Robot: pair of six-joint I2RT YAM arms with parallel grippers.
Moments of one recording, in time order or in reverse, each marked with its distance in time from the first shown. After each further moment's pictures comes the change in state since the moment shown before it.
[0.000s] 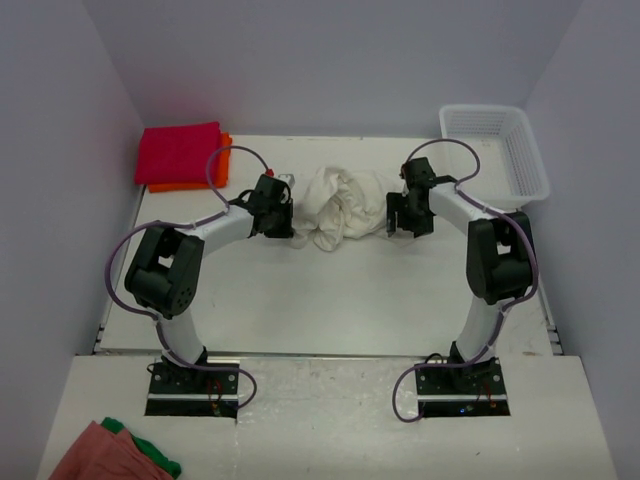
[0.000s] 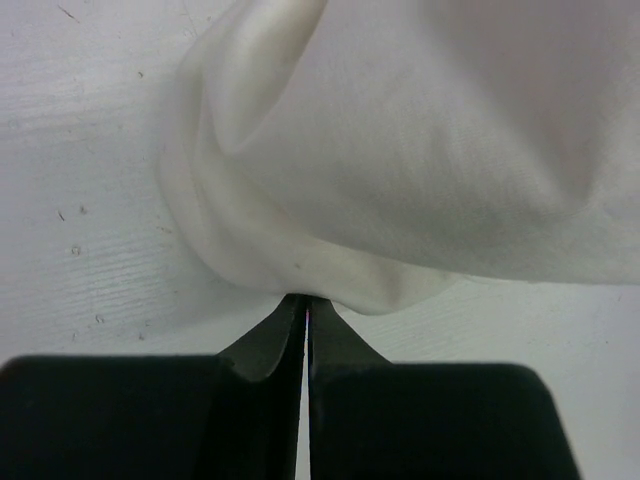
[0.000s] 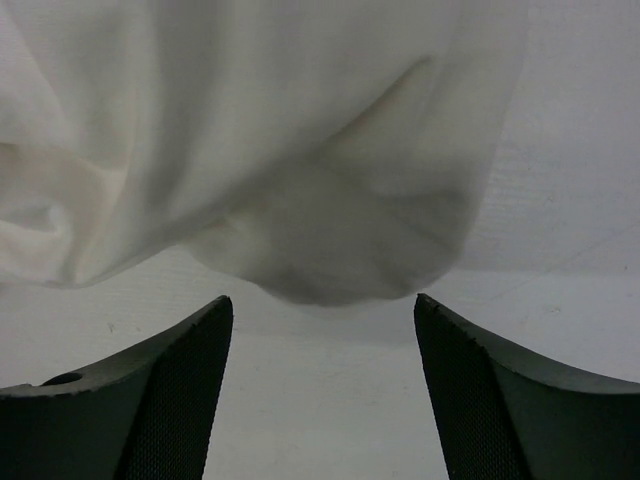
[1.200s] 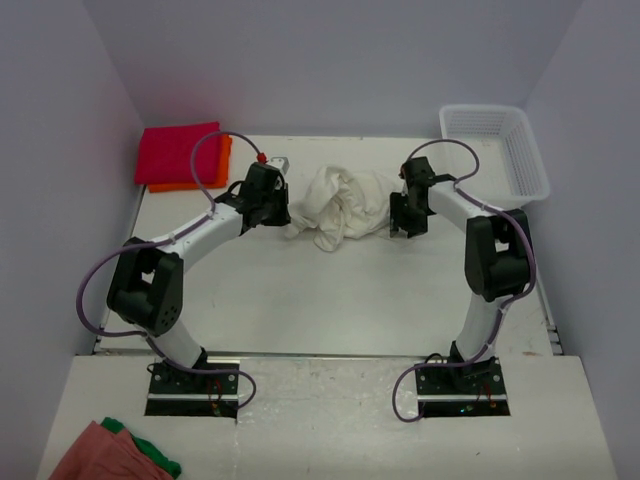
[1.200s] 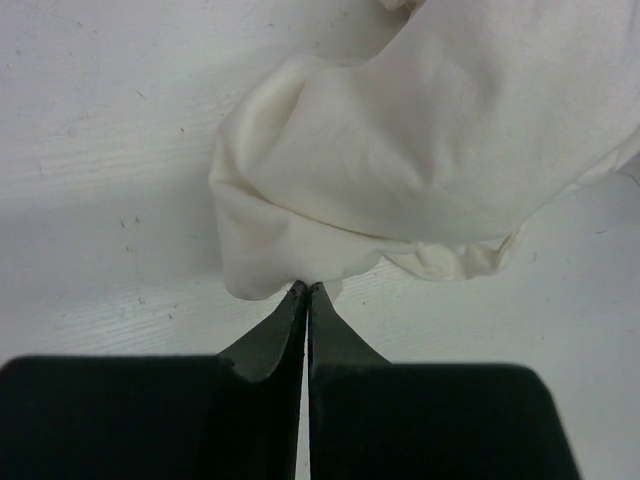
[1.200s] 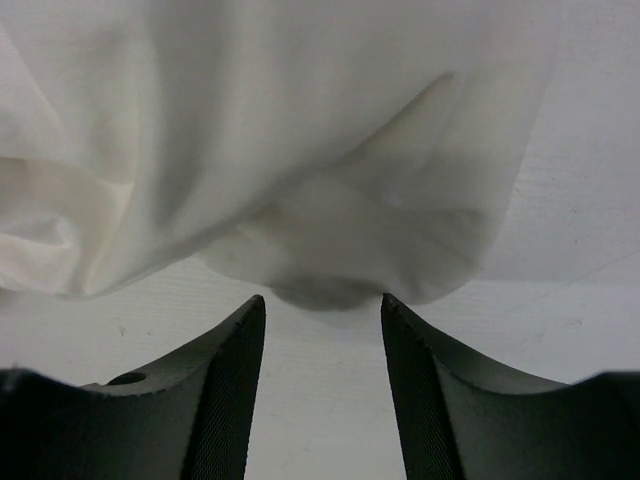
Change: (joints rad) left arm 0.000 -0.140 0.032 -0.042 -0.045 0.001; right arm -0.009 0.027 0.020 -0.005 -0.035 0.015
